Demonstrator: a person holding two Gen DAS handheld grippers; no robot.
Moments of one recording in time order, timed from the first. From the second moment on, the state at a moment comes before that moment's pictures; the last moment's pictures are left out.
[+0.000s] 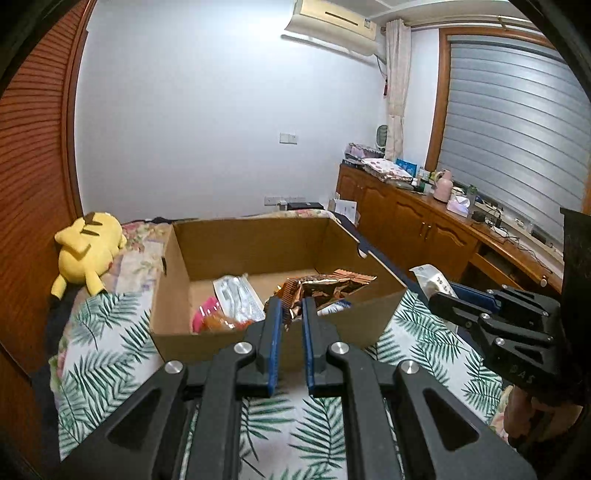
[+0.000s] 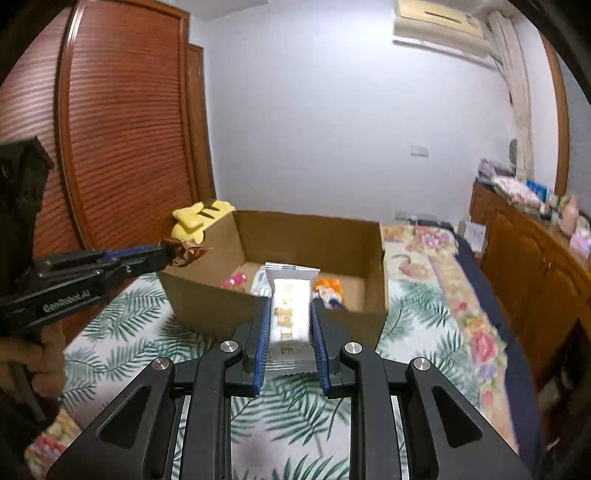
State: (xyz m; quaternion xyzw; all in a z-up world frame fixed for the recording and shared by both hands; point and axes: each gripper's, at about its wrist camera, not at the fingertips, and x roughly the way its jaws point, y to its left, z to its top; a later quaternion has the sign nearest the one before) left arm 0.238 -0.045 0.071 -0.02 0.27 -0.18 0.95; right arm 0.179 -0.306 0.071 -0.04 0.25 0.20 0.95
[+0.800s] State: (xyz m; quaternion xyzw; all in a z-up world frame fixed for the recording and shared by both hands) left arm 0.356 -0.033 0.020 0.00 0.32 -0.13 0.94; right arm 0.294 -0.261 0.035 -0.06 0.29 0.23 0.93
